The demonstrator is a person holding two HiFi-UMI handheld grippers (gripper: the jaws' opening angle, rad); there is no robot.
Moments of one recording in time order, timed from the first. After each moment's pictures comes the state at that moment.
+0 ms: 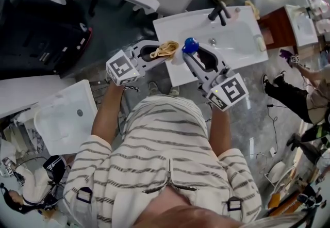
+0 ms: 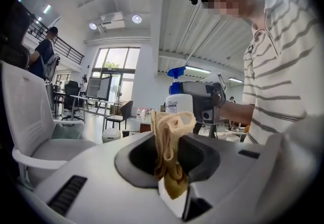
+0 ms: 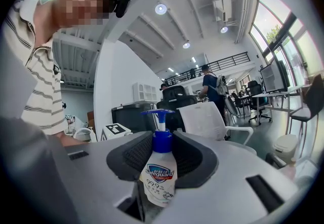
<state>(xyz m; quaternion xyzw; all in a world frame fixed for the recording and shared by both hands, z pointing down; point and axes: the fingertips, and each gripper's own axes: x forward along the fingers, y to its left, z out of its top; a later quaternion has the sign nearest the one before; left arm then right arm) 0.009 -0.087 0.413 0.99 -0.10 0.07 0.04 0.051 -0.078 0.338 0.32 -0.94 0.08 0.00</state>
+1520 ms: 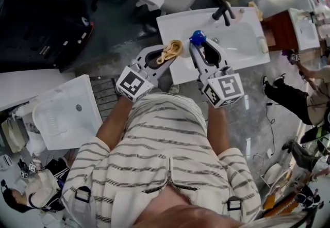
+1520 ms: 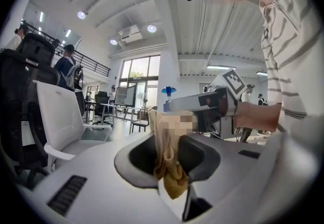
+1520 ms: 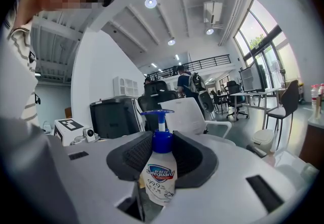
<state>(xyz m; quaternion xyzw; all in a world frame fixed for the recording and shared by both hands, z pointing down) 0.006 -0.077 0.401 0.96 -0.27 0.04 0.03 0.063 -0.105 0.360 0.43 -0.89 0.10 0.03</state>
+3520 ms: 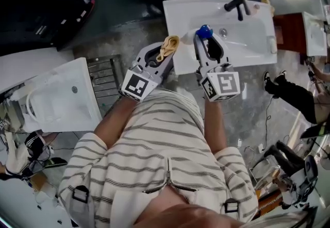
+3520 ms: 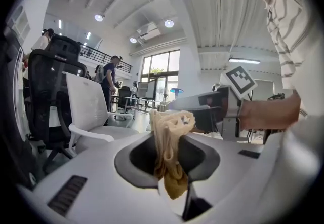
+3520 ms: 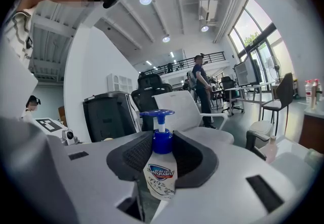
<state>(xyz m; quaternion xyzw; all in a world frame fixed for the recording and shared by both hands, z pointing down) -0.013 -0.084 0.462 0.92 -0.39 0.06 0.08 0.066 -0.135 0.422 0.45 -0.88 0.13 0.04</state>
